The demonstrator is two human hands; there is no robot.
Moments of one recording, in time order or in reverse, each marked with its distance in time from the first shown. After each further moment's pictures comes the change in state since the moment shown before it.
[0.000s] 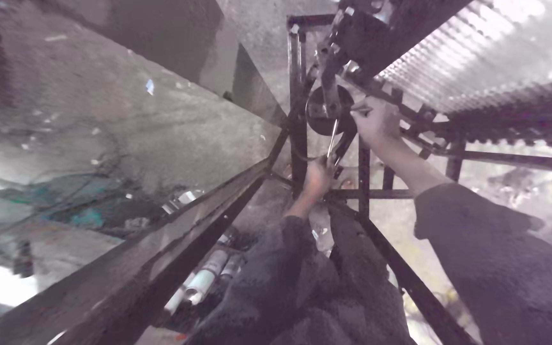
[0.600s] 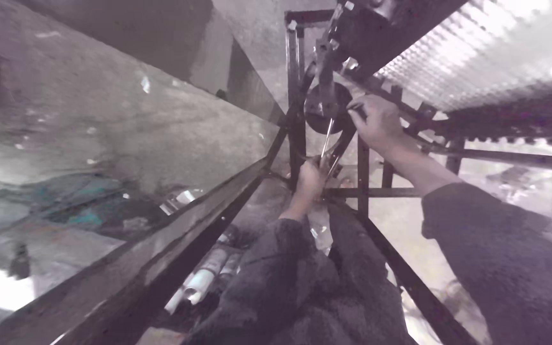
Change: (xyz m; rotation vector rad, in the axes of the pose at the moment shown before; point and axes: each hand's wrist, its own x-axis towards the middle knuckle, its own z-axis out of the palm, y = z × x) left_hand -0.003 -0.006 -0.010 0.005 0.005 -0.039; right_hand 0.001 0.023 0.002 -0.066 0.030 -0.383
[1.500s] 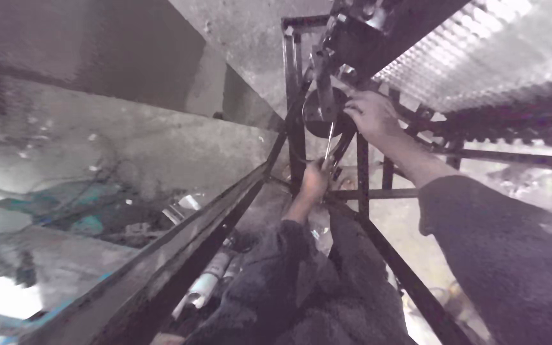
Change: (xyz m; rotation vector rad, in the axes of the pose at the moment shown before) left_hand 0.003 0.007 0.003 -0.183 -0.065 -0.032; right_hand 0.020 0.011 -0.001 -0.031 -0.102 0.026
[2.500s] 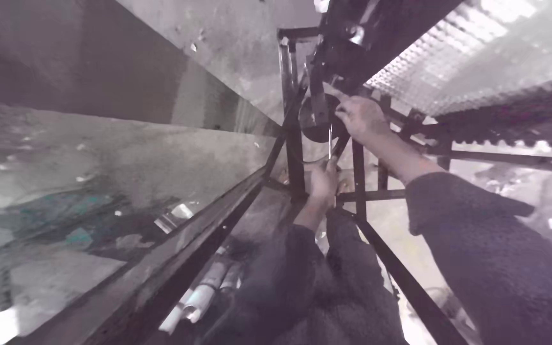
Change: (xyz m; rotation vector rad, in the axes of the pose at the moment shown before) left_hand -0.008 0.018 0.028 -0.337 0.044 -0.046; right_hand 0.018 -0.009 0.004 -0.082 -0.040 0.030
